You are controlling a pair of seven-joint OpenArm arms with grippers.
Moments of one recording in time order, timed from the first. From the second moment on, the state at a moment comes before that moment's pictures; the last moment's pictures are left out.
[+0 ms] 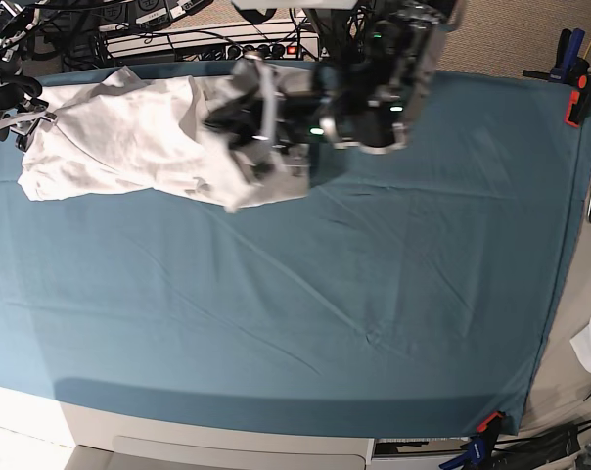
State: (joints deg) left arm 6.5 3.5 26.9 105.3 -38.1 -38.4 58.0; right arm -21.9 12.9 56.5 109.1 23.2 23.3 -49.7
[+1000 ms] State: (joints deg) left arm -0.7 10.2 31.5 91.2 -33.0 -36.4 54.3; right arm -21.9 12.9 56.5 109.1 23.7 23.3 -49.7
